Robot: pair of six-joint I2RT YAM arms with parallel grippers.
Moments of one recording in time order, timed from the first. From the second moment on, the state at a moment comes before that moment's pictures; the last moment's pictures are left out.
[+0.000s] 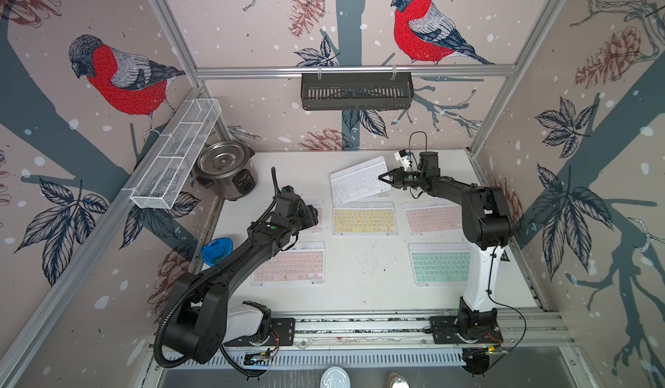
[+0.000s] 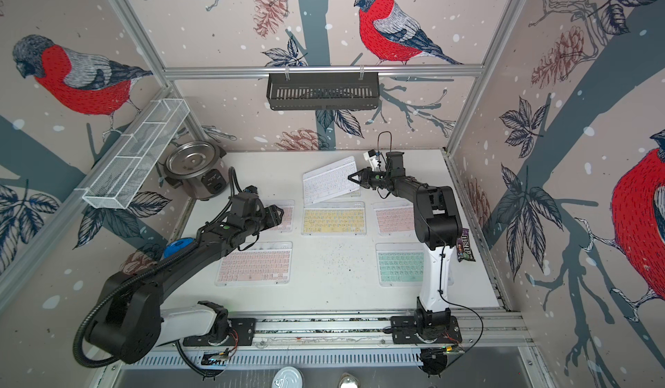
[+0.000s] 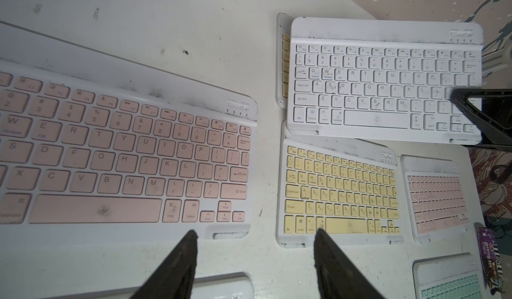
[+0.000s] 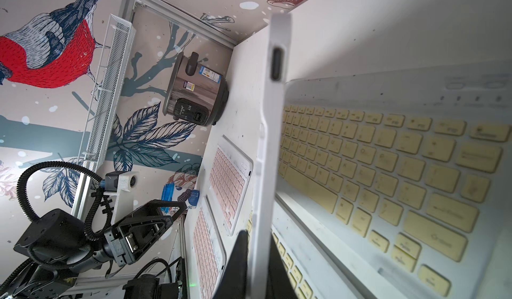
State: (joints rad) left arm -0.35 1.28 0.71 -0.16 0.06 -0.62; right arm 0.16 2.13 1.41 0.13 -1.07 0.55
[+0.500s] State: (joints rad) left arm -0.35 1.35 0.77 -0.16 0.10 -0.62; right arm 0.15 2.20 1.43 0.29 -1.09 0.72
